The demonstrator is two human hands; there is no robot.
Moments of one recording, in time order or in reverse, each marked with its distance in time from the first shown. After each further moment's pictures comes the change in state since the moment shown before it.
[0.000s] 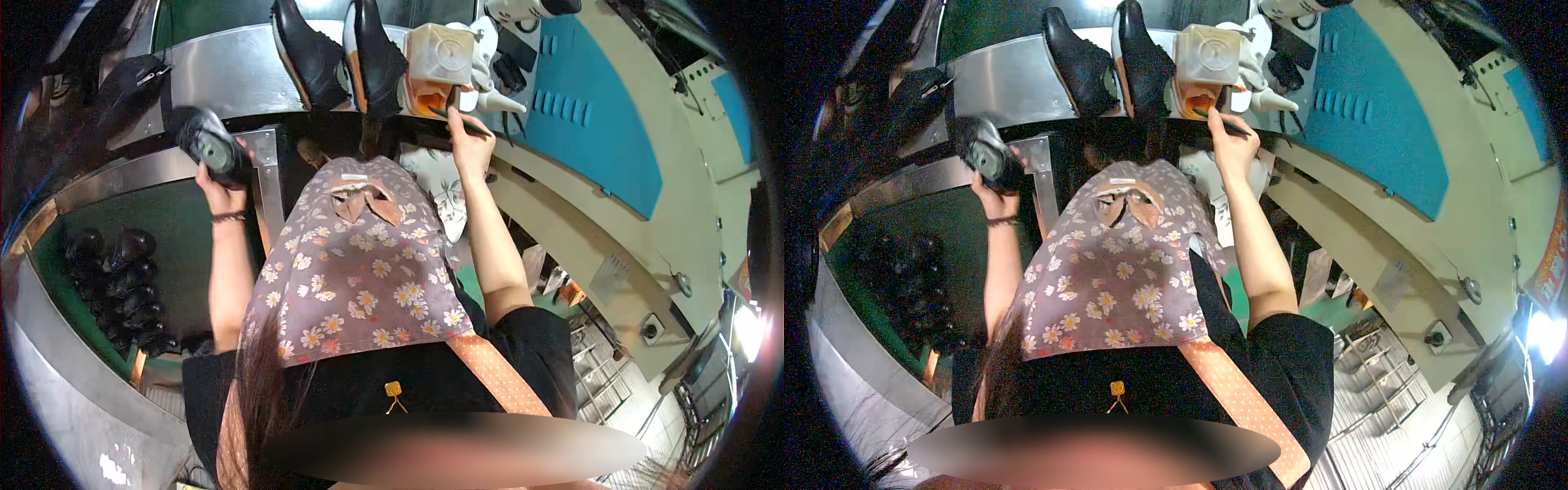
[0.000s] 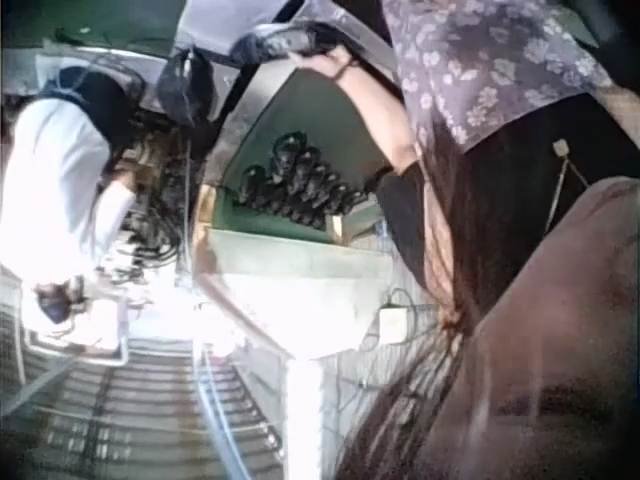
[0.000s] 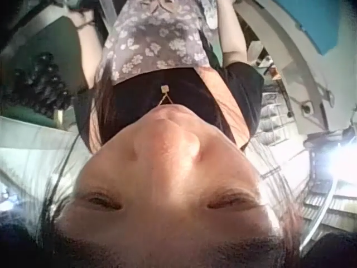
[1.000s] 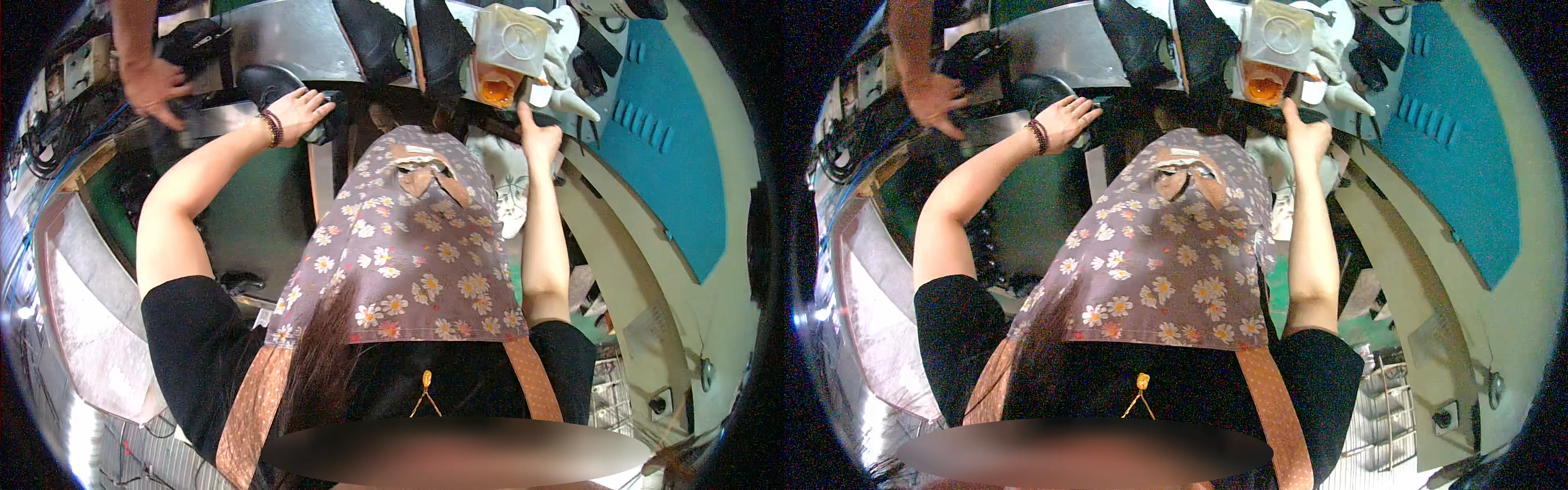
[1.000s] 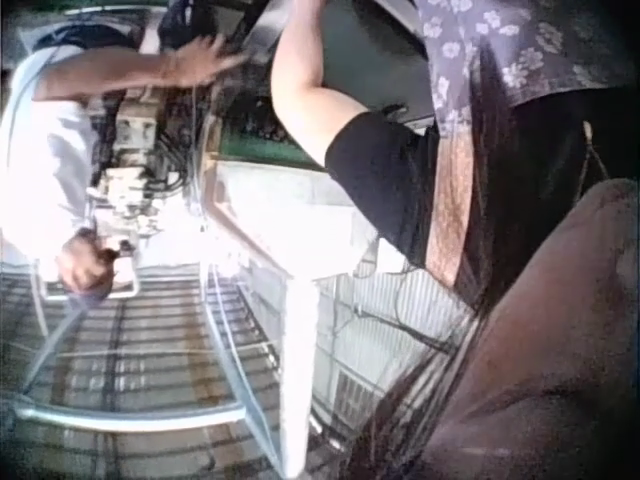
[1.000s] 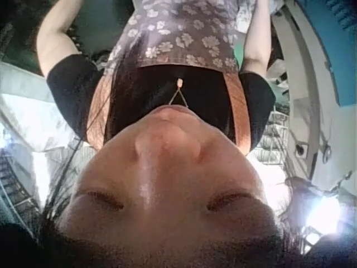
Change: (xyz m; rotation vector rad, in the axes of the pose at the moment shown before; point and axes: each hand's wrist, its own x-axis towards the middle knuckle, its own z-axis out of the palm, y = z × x) left_hand 0.041 0.041 0.036 2.710 -1.474 -0.010; right_hand 0.014 0.042 0.012 -0.471 -0.022 0.135
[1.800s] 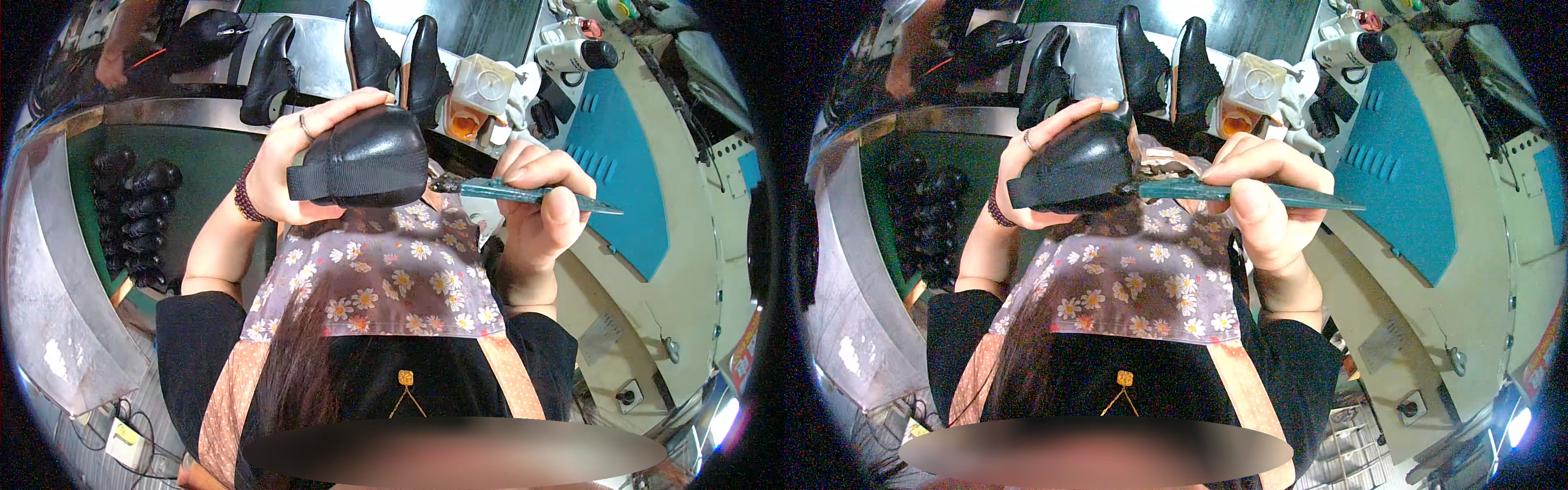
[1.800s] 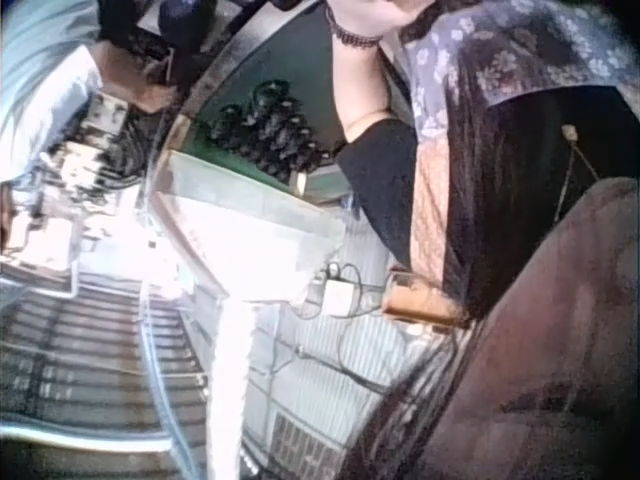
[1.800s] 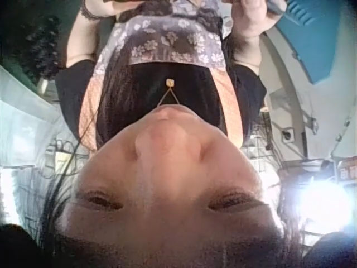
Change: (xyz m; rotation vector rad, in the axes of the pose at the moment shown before) left_hand -0.060 0.110 -0.157 -1.333 1.159 0.224; right_hand -0.134 -0.195 -0.145 1.071 -0.758 -0.779
